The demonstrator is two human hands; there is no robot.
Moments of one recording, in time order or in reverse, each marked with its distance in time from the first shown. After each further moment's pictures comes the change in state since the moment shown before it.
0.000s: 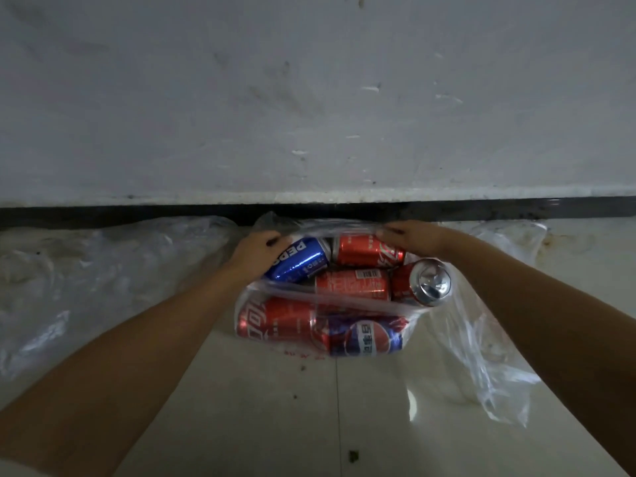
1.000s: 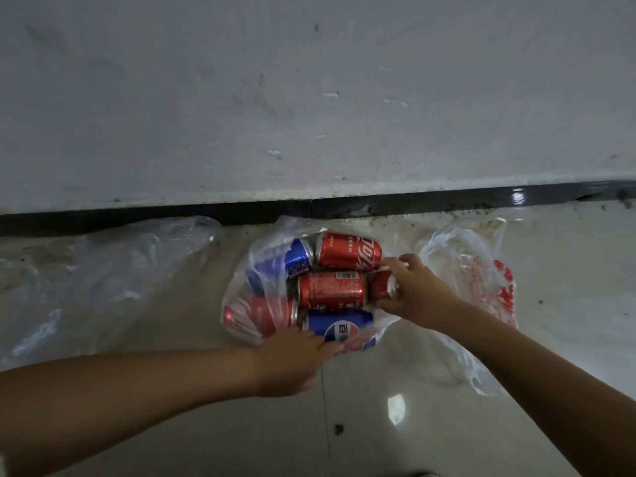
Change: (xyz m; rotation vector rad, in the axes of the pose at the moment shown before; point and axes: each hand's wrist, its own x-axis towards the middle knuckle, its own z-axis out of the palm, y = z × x) left_hand -0.143 0.022 0.073 0.970 -0.514 0.789; right_hand -0.125 0.008 0.066 -0.246 0.271 0.042
